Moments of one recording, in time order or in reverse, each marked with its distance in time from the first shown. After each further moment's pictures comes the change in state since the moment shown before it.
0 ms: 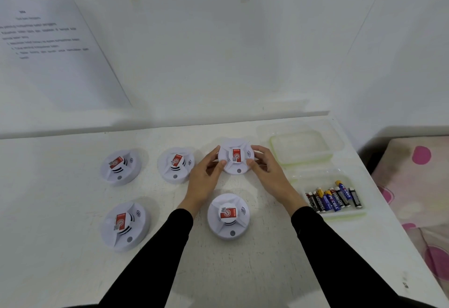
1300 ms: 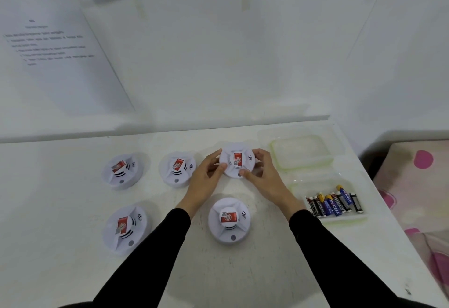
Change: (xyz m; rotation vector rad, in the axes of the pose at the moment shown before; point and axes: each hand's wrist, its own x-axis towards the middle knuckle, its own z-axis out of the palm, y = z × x) left_hand 0.003 0.007 -0.007 -0.057 -0.069 -0.062; right_hand 0.000 -0.007 0.006 -0.094 -0.016 0.013
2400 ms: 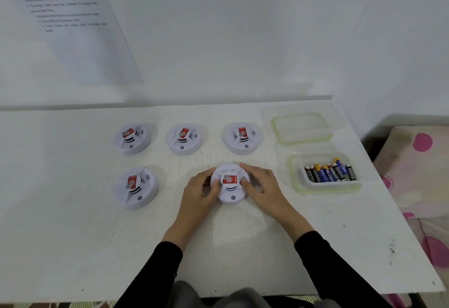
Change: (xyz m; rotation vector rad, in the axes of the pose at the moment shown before) left_hand -0.136 -0.008 0.001 0.266 0.125 0.190; right_hand -0.108 0.015 0.020 -0.264 -0.085 -0.023
